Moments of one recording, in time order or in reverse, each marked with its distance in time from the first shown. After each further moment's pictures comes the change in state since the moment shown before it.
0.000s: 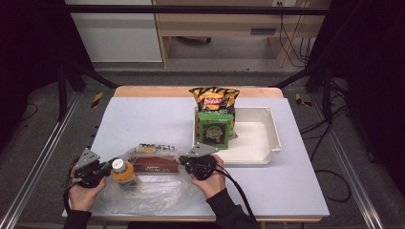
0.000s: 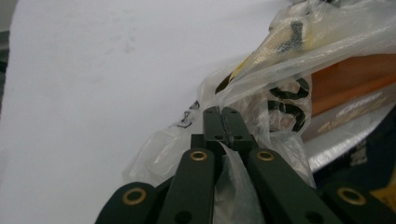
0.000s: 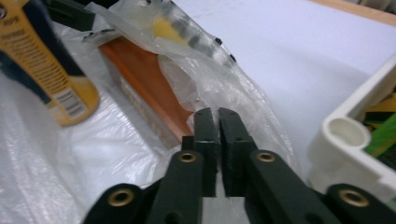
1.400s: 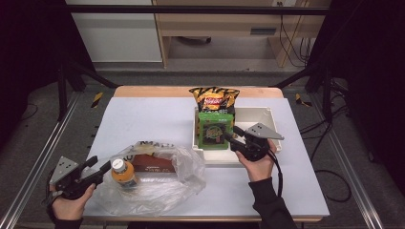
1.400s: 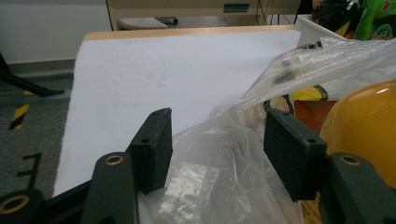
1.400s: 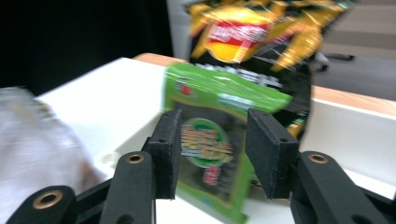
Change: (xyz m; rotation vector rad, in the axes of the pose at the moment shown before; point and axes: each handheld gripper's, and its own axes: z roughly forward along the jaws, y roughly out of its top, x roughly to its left) left arm -0.006 -0.007 -0.050 -0.184 0.073 -0.068; right arm -0.097 0.000 -0.102 -0.253 -0.224 0.142
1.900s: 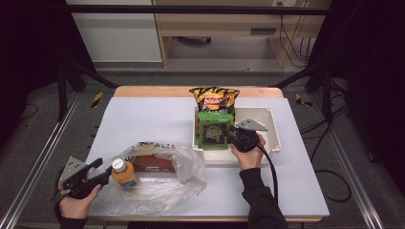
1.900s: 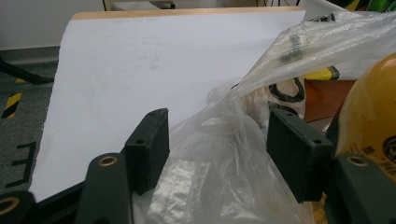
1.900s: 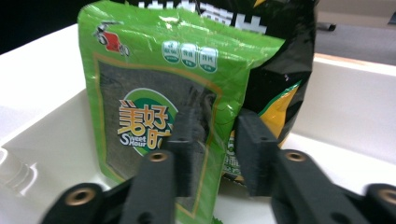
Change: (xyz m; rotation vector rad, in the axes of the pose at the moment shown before) left arm 0.000 -0.013 0.017 0.060 -0.012 -0.008; right arm -0.025 -0.025 0.058 0.109 -0.112 0.015
